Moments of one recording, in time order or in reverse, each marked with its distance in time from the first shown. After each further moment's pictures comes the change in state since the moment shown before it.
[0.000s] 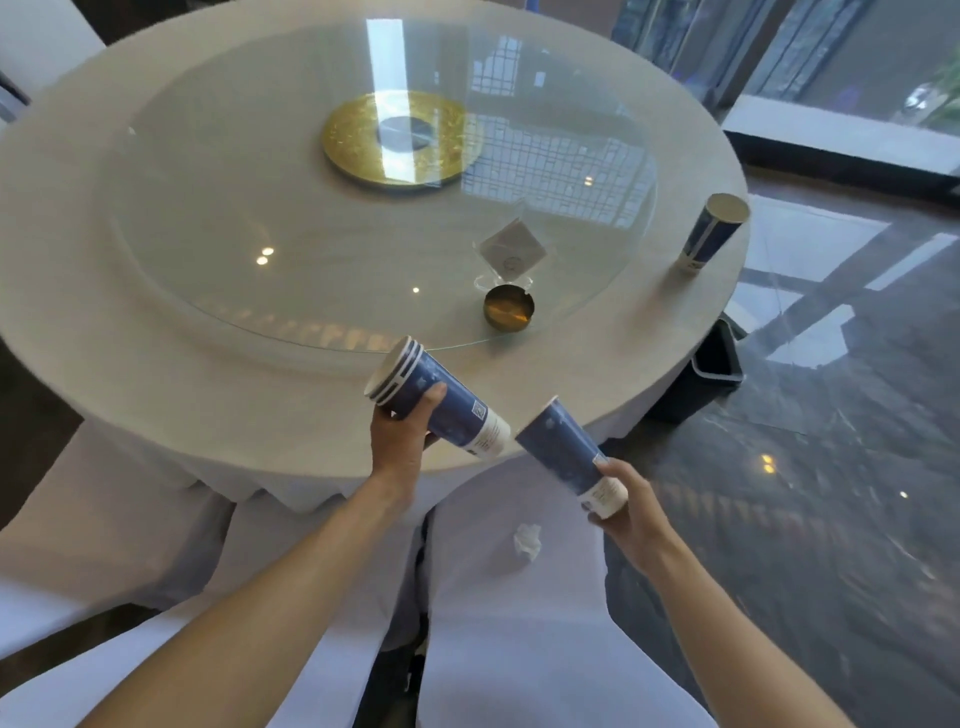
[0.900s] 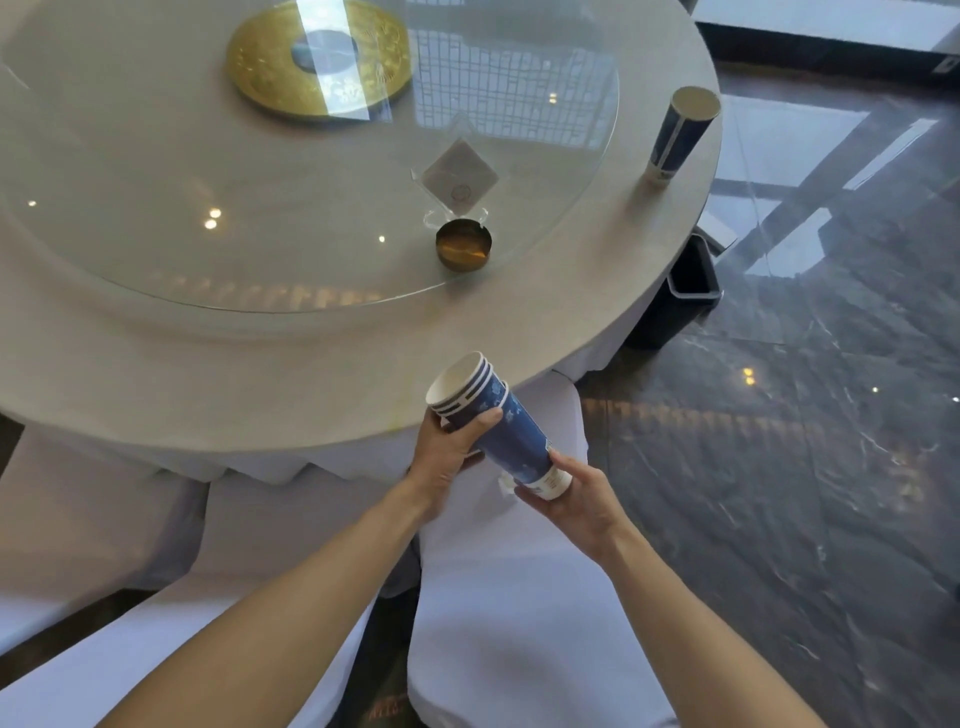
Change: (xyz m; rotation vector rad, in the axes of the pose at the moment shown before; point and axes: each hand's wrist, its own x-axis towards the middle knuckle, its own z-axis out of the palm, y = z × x) left_hand -0.028 -0.091 0.044 0.180 -0.367 -0.225; right_hand -0.016 0.062 0.003 0.358 -0.216 0.162
